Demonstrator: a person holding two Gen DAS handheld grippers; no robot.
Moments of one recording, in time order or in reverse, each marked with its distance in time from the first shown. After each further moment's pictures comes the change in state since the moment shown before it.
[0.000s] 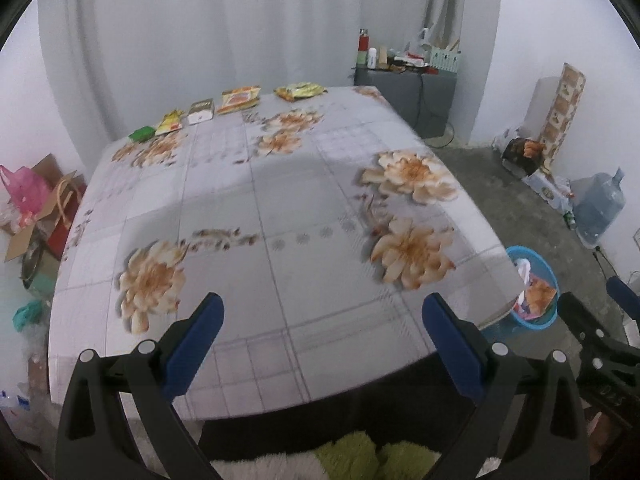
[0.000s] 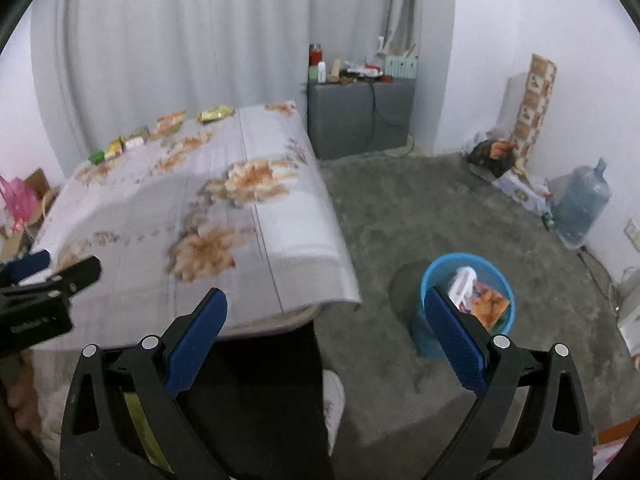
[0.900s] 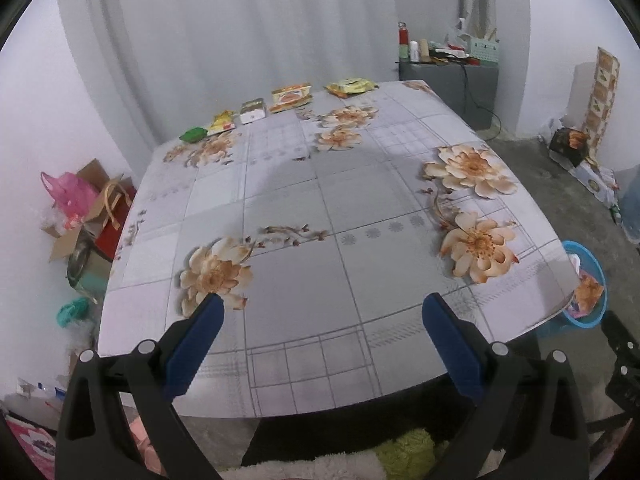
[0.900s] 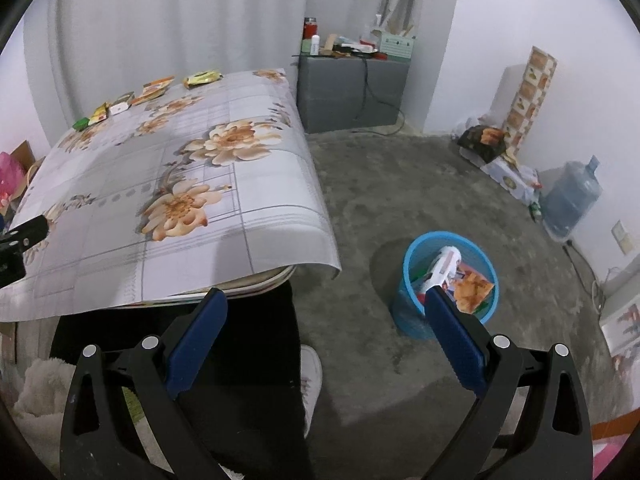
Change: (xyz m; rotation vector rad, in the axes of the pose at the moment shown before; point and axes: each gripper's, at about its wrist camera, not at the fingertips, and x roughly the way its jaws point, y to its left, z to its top) left arm -0.002 0.023 -0.001 0.004 0.013 0.194; right arm 0.010 -0.007 -0.010 -0.016 0.072 -0.056
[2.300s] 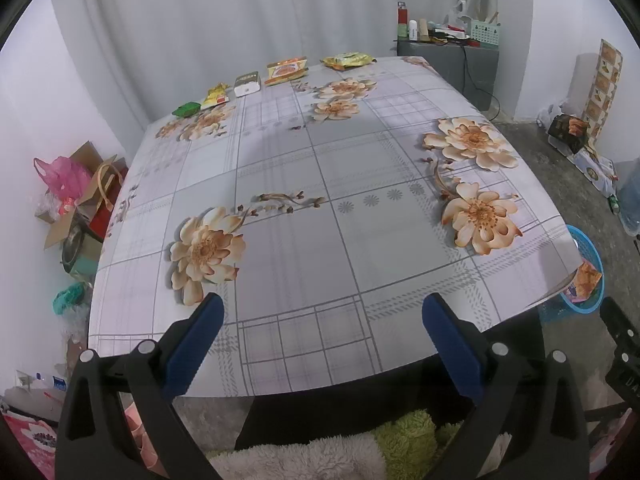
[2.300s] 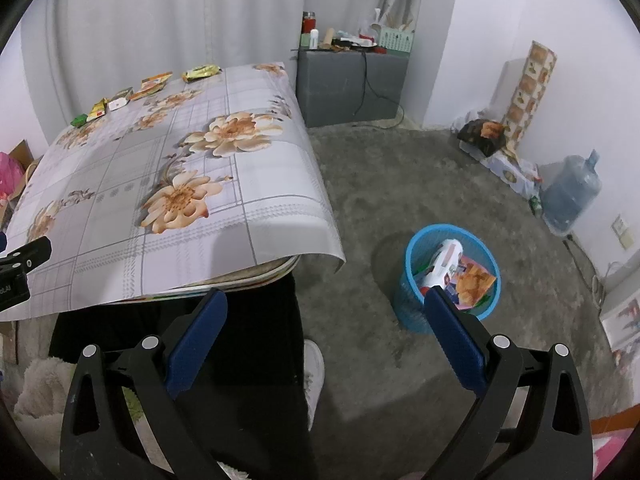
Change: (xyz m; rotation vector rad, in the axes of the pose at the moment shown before) left arm 0.010 -0.002 -0.011 0.012 0.078 -0.021; right arm 0.004 0.004 -0.008 0.010 0.018 0.006
